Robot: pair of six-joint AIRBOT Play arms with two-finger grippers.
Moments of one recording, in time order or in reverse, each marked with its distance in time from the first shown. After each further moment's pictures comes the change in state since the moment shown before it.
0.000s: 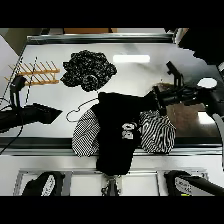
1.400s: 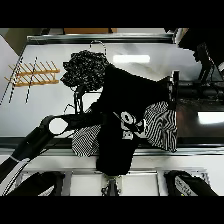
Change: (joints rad) left arm -0.878 -0.240 -0.063 0.105 0.618 -0.757; right arm -0.052 0.228 0.010 0.014 -0.195 0.095
